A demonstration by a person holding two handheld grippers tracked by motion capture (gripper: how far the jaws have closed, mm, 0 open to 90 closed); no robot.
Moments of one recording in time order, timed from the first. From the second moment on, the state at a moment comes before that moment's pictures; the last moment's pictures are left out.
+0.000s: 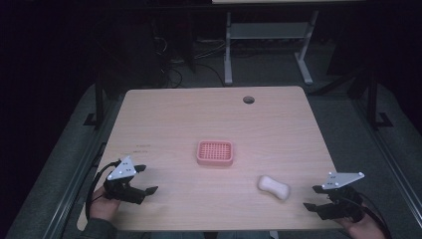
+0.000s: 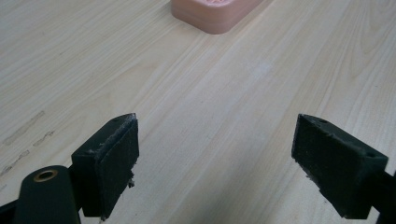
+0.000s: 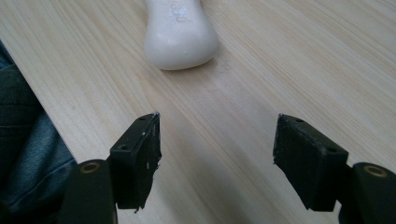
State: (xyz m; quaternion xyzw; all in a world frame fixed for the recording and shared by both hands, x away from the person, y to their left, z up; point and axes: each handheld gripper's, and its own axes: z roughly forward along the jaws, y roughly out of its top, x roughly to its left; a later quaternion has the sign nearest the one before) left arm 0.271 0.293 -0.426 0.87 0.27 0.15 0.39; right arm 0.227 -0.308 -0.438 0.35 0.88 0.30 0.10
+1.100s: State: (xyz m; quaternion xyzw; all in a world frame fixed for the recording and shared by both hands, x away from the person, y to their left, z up) left arm 0.271 0.296 -0.425 0.87 0.27 0.15 0.39; right arm 0.254 -0.270 -0.414 0.30 0.92 0.25 0.08
